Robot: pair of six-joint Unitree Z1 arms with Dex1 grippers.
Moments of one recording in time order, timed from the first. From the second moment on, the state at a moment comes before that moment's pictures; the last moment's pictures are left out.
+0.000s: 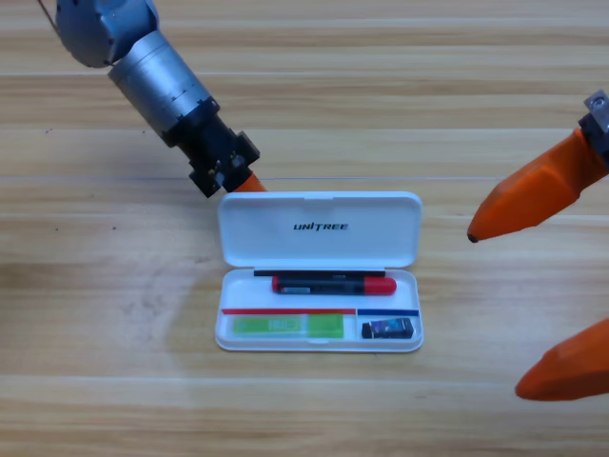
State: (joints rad) arm 0 -0.38 2.44 -2.00 1.21 -0.75 0.94; arm 1 0.96 1.40 -1.32 0.80 0.48 -0.43
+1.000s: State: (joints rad) arm 0 -0.47 2.44 -2.00 1.24 -0.75 0.96; arm 1 0.96 1.40 -1.32 0.80 0.48 -0.42
